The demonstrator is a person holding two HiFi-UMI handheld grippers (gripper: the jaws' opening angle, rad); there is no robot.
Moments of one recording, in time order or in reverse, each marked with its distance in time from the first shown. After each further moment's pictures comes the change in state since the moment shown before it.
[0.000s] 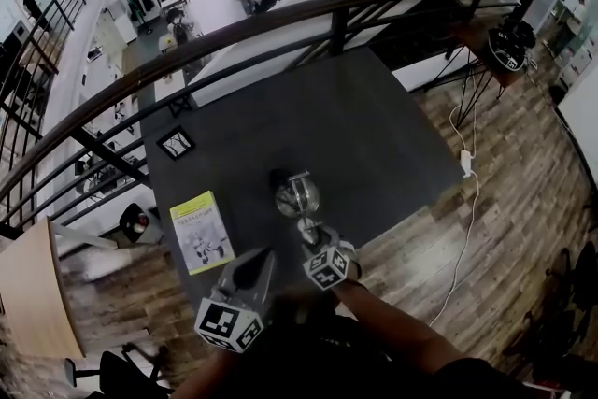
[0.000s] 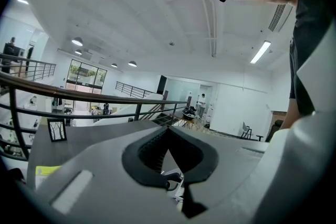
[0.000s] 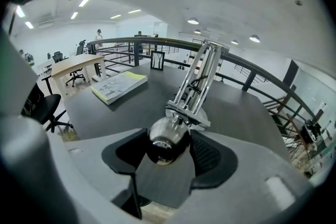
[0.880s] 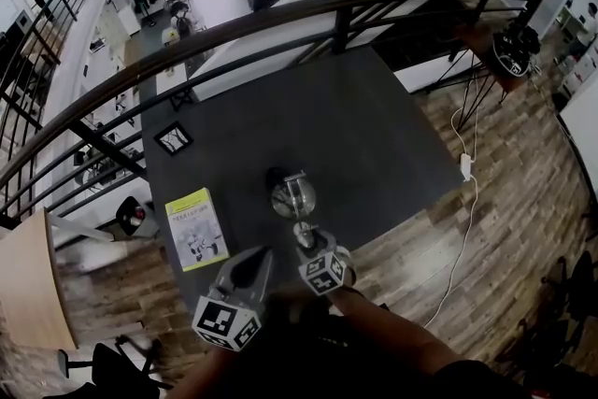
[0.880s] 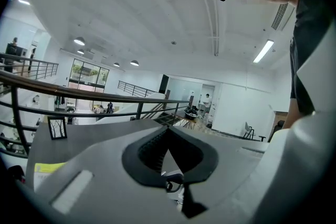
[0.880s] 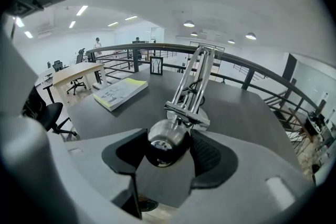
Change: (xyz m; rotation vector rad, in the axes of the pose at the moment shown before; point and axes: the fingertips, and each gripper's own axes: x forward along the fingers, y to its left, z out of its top) left arm 0.012 -0.004 -0.010 -0.009 0.004 0.021; right arm -0.013 0.002 0.003 0.061 -0.044 0.021
